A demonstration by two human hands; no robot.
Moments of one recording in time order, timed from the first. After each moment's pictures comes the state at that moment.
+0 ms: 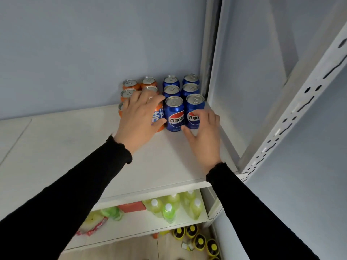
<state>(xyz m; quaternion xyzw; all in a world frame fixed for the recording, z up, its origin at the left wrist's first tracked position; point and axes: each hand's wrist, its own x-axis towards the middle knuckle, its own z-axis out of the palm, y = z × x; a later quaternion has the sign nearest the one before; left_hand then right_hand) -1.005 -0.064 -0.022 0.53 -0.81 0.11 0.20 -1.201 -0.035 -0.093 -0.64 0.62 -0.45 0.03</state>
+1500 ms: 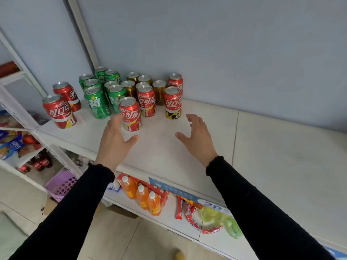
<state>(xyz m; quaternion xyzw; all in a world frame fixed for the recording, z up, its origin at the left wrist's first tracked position) -0.290 0.124 -0.086 0.80 -0.47 -0.05 0.37 -0.508 -0.015 -0.093 -0.82 0.42 -0.29 0.28</state>
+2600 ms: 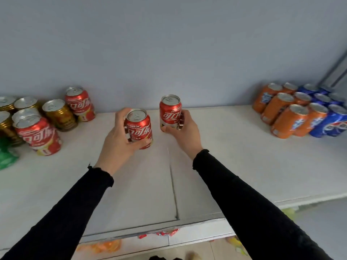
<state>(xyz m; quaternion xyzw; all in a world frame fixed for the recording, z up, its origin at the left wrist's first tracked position) -0.426 -0.047 -0.083 0.57 -0.66 -0.24 0.43 -0.632 -0.093 -0.094 -0.60 0.56 -0.46 0.35</state>
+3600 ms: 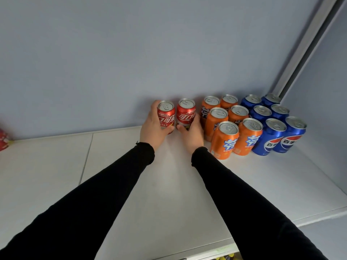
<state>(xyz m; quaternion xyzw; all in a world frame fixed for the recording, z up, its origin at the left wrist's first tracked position) -0.754 -0.215 -0.105 0.54 -0.69 -0.20 0.44 -0.900 -0.207 -0.125 -0.53 0.61 -0.52 0.29</state>
